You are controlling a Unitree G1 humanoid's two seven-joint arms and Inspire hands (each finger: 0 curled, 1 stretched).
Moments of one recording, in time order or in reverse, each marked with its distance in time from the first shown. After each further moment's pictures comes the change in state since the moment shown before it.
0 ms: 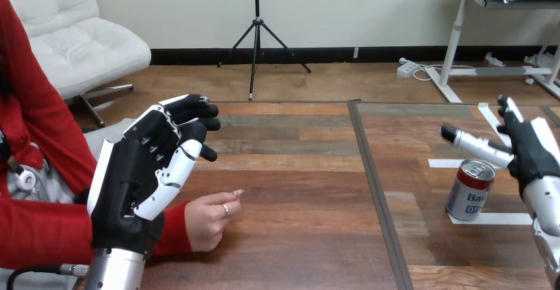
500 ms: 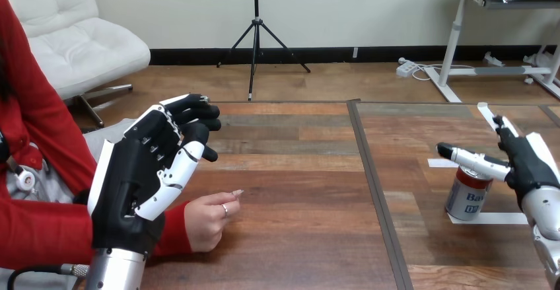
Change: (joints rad) left arm 0.000 0.000 0.000 0.000 0.000 0.000 0.000; right arm 0.000 0.000 0.018 0.023 -0.007 0.062 0.026
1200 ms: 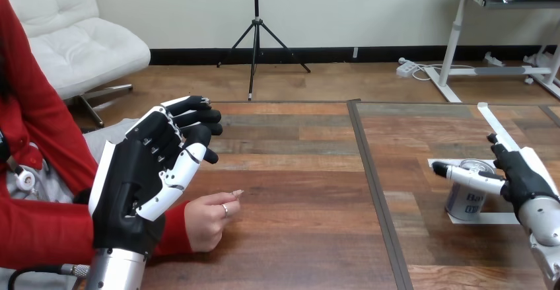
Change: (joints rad) left arm 0.000 0.001 0.001 0.000 0.000 0.013 0.002; right arm 0.001 0.001 0.040 0.028 -0.030 0.032 0.003
